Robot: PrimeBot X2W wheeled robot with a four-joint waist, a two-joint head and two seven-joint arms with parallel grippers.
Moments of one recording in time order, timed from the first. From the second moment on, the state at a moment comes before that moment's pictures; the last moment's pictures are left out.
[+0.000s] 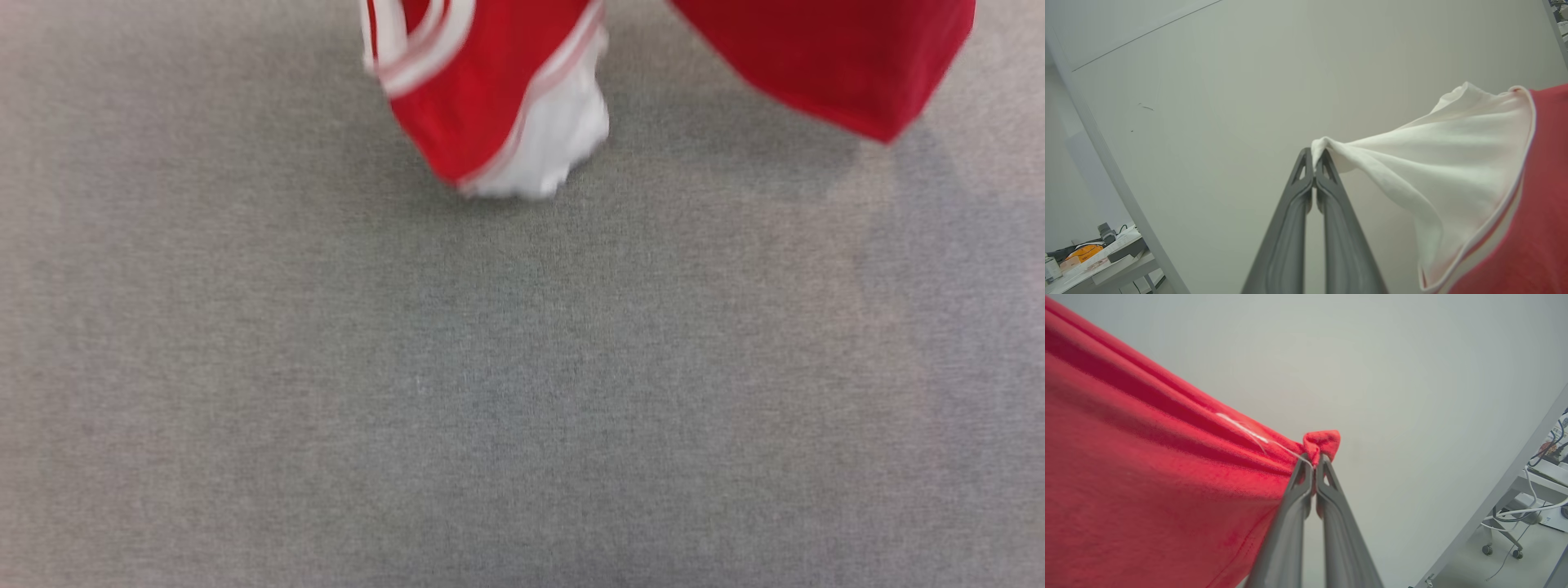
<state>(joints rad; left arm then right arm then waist) -1.40 0.81 -0.44 -0.06 -0.58 0.00 0.14 -1.10 -0.70 0.10 0.09 0.44 0.13 0.23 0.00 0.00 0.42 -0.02</state>
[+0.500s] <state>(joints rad) -2.00 0.58 -0.53 0.59 -0.41 -0.10 -0.06 -1.64 -0.53 0.16 0.57 0.24 0.14 -0.01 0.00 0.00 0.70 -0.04</state>
